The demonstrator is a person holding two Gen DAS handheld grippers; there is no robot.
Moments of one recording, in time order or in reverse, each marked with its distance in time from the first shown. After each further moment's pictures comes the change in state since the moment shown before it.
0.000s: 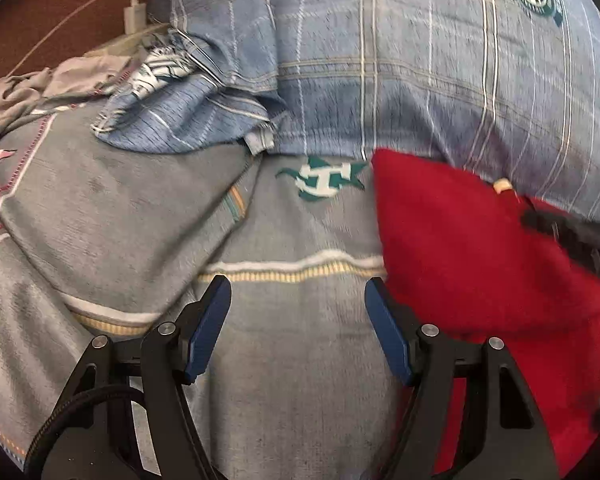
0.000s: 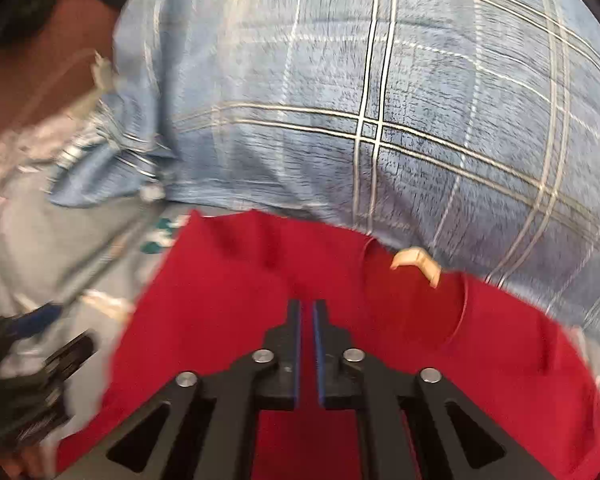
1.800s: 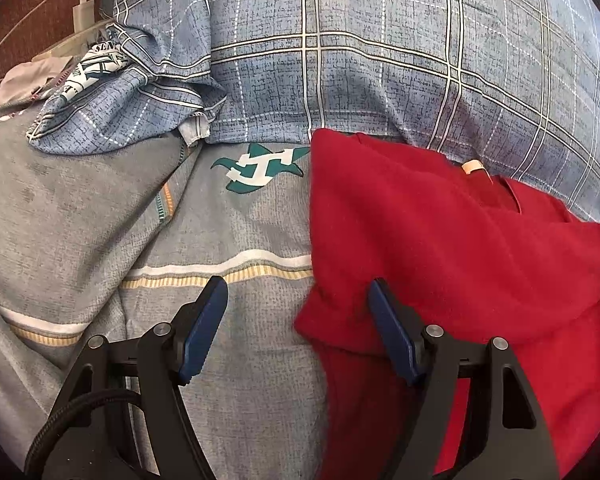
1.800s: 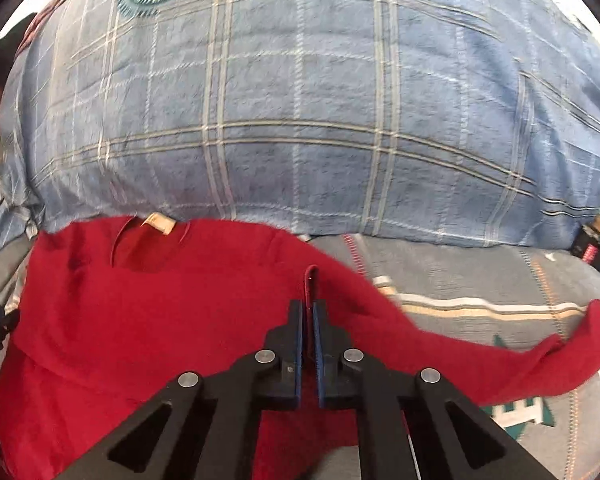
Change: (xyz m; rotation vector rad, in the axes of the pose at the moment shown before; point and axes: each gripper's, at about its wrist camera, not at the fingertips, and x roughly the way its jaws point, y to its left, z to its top) left arm 0.023 -0.037 -0.002 0.064 0.051 -0.101; right arm -0.083 -0.161 -0.062 0.263 -0.040 -0.367
